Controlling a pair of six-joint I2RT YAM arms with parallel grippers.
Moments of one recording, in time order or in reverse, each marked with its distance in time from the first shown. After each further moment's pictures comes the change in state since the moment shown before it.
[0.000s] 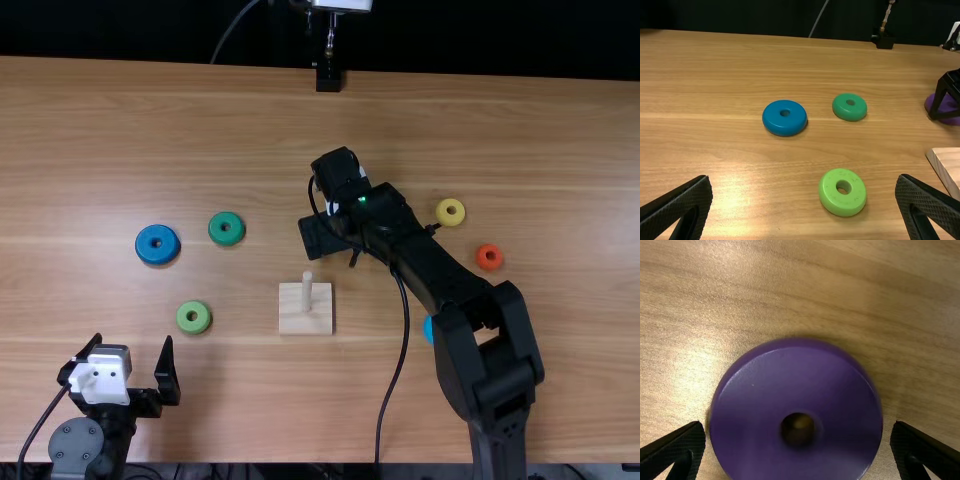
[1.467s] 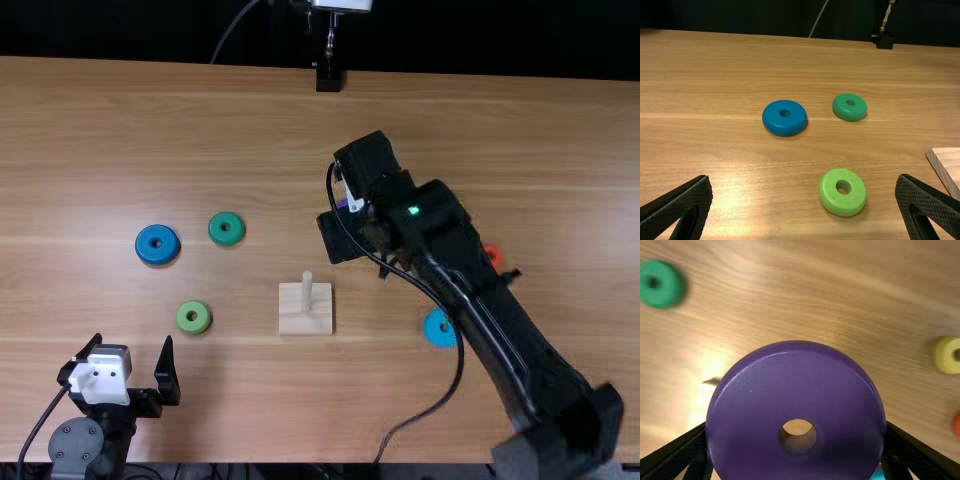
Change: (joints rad) left arm 0.000 0.000 0.000 0.000 0.000 0.000; right arm 0.044 -0.373 0.095 -0.371 0.000 0.001
